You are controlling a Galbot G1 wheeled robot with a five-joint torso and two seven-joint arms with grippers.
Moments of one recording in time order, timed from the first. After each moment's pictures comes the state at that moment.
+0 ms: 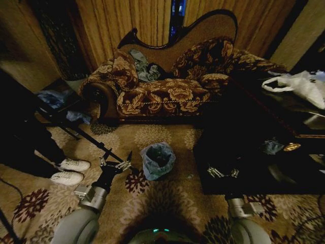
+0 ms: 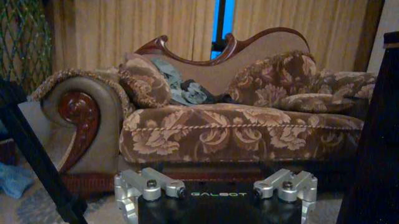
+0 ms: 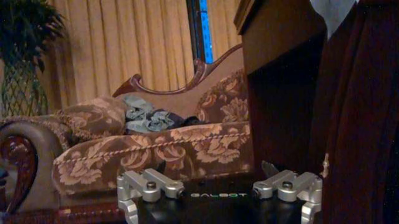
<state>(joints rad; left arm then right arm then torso) 1.73 -1.20 -0.60 -2.48 -0.38 0.20 -0.11 -1.71 1.33 0.66 2.20 0.41 0.16 -0.05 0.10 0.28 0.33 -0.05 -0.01</state>
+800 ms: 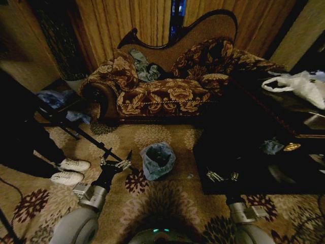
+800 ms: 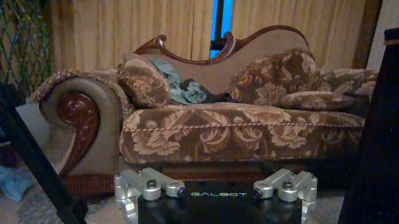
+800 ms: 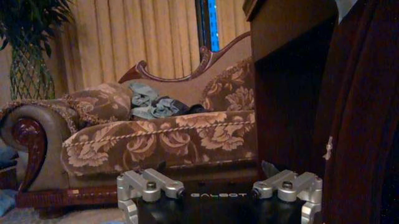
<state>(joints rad) 1.71 -1.19 -0.61 -2.48 -0.38 0.22 -0.12 -1.75 1.32 0.65 2.20 0.38 0.15 -0.06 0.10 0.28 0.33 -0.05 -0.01</state>
